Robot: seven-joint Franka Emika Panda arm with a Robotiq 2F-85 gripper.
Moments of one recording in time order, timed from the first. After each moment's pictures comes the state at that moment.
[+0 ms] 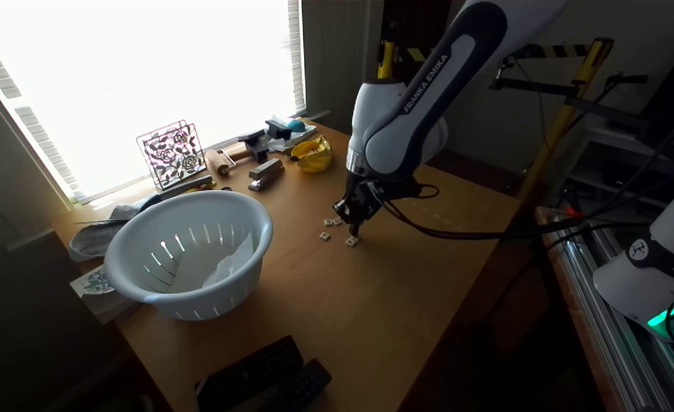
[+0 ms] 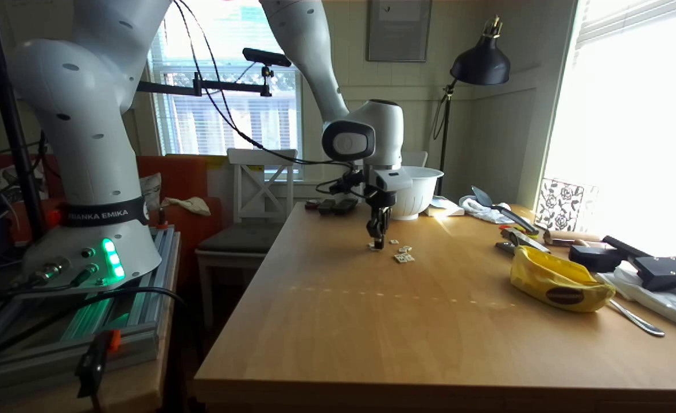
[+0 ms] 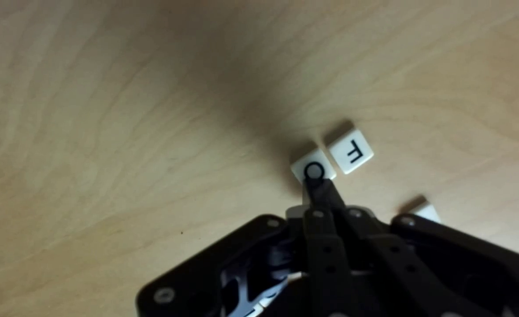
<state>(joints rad) -0.06 0.53 -0.04 -2.19 0.32 2.78 0.48</state>
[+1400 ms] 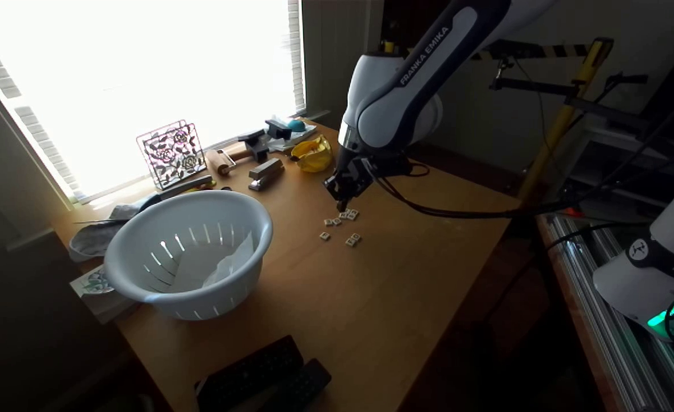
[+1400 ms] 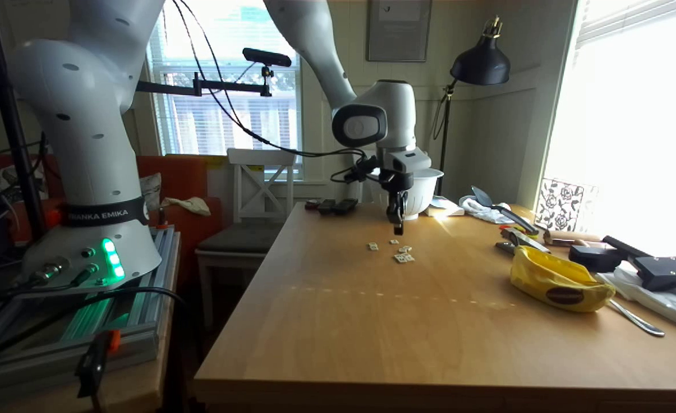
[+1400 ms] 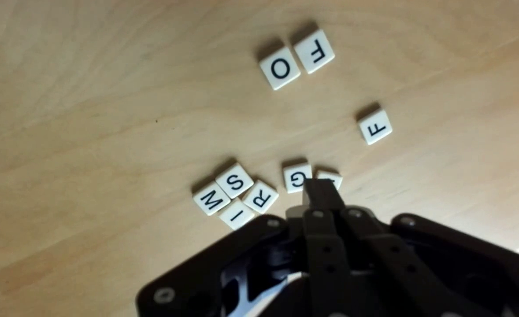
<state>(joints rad) -0.06 0.49 -0.08 -2.14 0.32 2.78 0.41</state>
